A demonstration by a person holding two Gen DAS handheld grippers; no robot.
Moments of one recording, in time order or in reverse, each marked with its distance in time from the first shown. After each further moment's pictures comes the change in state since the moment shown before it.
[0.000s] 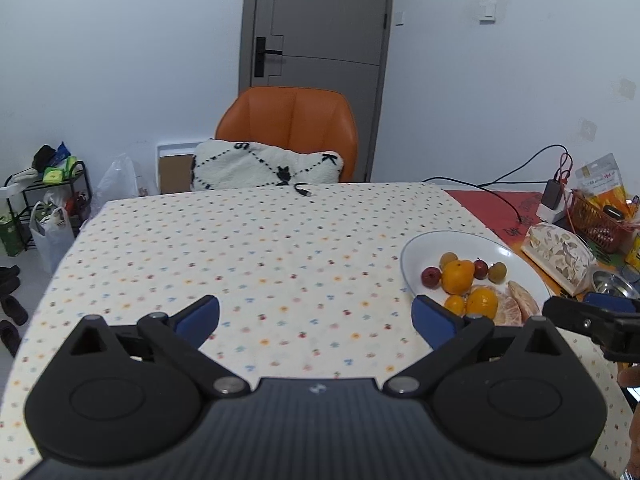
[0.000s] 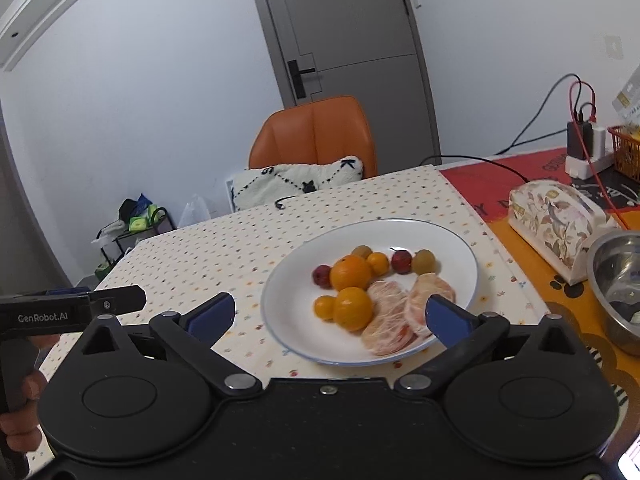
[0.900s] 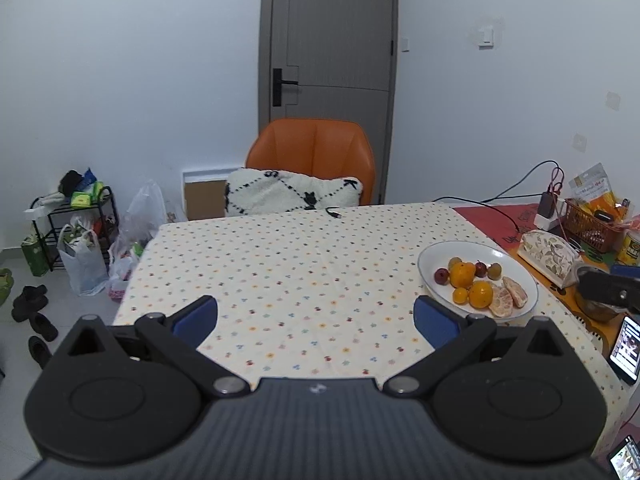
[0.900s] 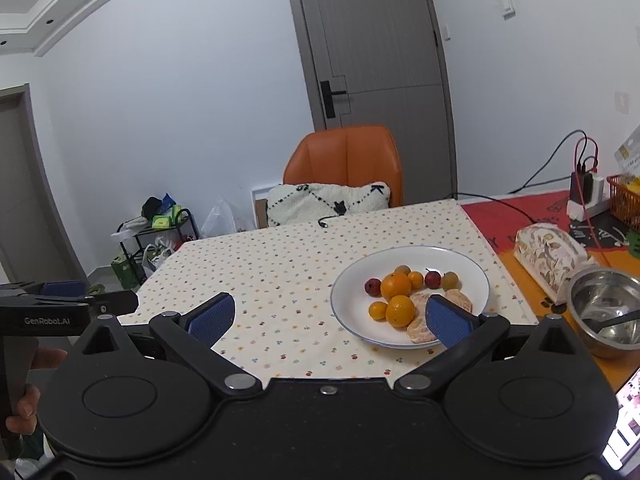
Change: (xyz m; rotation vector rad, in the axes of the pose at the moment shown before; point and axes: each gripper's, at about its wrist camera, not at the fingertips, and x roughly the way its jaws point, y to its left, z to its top) left arm -0.103 0.033 -0.012 0.032 -0.077 0.048; right arm -0.089 0.059 0.009 -0.082 -0.047 0.024
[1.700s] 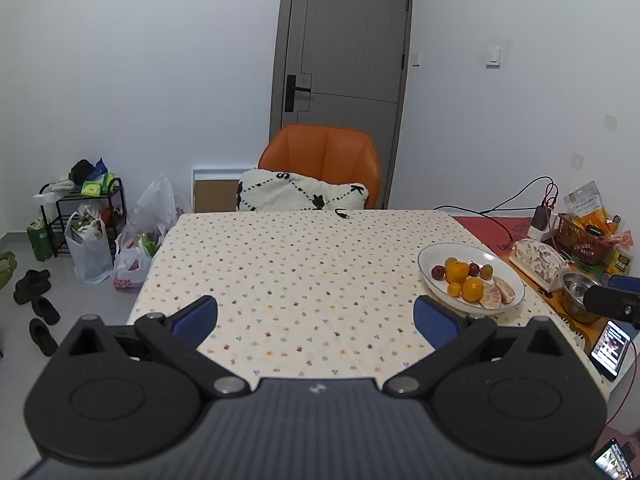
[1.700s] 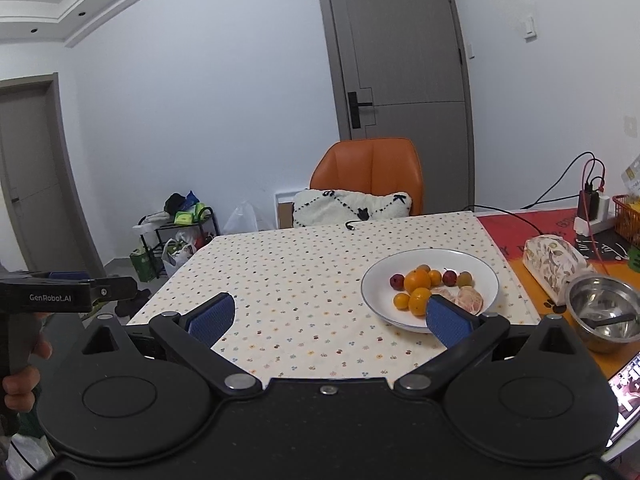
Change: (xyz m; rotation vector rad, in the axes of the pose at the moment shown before) left arm -0.048 0.021 -0.021 -0.064 -0.015 -0.011; right arm -0.049 0.027 -0.016 -0.061 -0.026 0.054
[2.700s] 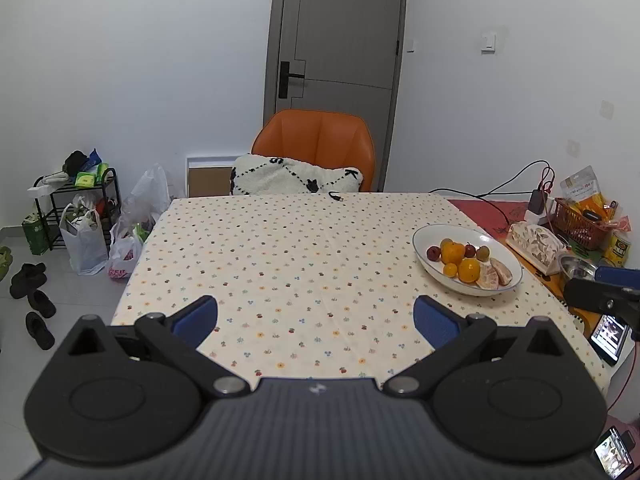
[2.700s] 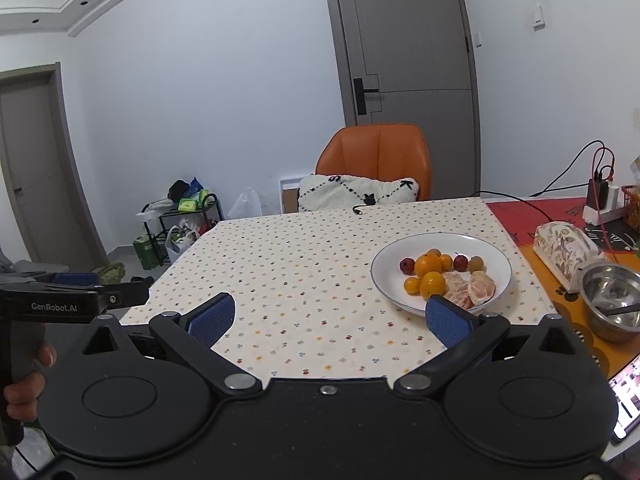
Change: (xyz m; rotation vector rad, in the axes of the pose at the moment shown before) left arm 0.008 -0.004 -0.011 0.014 0.037 -0.011; right arm 0.010 0.011 -0.009 -0.005 0.037 -0.002
